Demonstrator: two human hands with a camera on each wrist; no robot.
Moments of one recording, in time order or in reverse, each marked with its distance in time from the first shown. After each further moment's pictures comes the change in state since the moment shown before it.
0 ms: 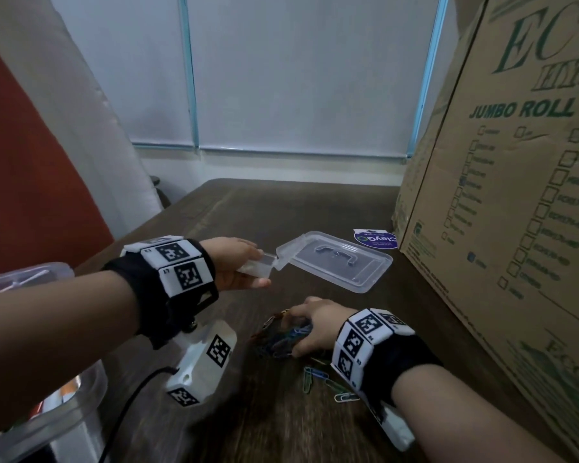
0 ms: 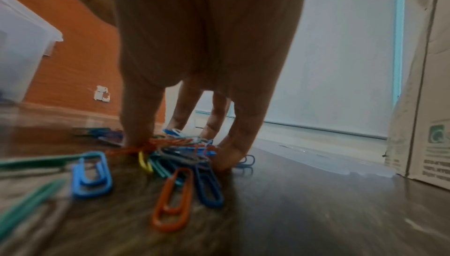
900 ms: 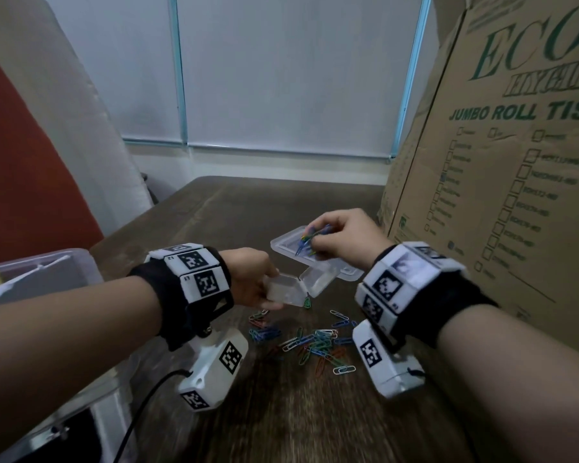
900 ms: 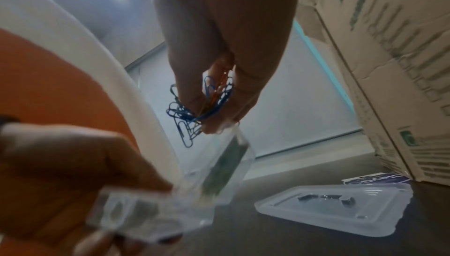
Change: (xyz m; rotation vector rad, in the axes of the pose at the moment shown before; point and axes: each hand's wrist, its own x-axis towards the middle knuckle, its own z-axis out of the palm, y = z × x) left_hand -0.005 -0.028 0.010 0.068 -0.340 -0.160; right_hand -0.048 -0.026 -0.058 0.723 0.682 -0.067
